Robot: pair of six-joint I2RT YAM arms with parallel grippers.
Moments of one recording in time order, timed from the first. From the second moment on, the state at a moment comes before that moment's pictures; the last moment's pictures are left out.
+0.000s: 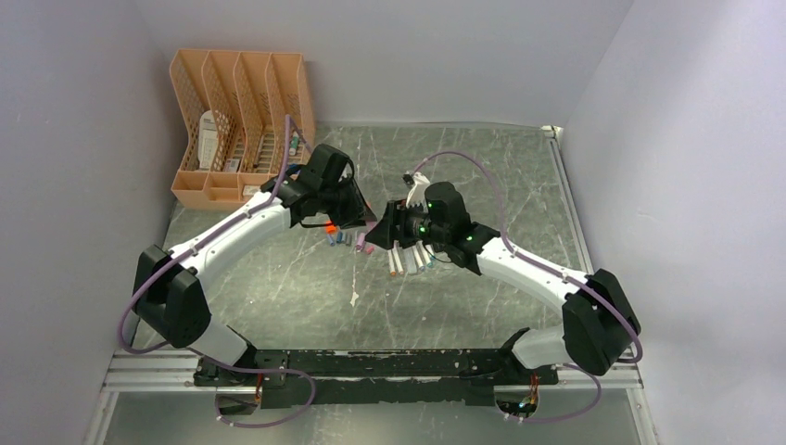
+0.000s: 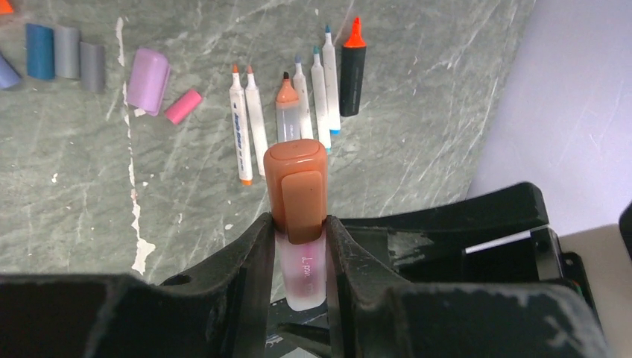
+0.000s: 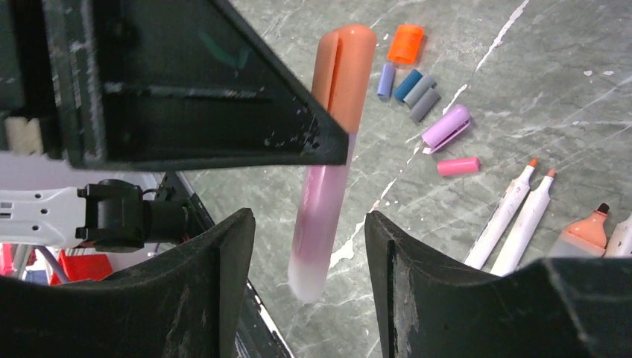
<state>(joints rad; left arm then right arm) -0.63 1.53 1.29 -0.60 0.13 -0.96 0.69 1.35 0.83 0.08 -0.37 0.55</state>
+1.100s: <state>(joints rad) -0.69 1.18 0.87 0.22 0.41 -0.88 0.59 0.90 0.43 0.47 -0.61 0.84</state>
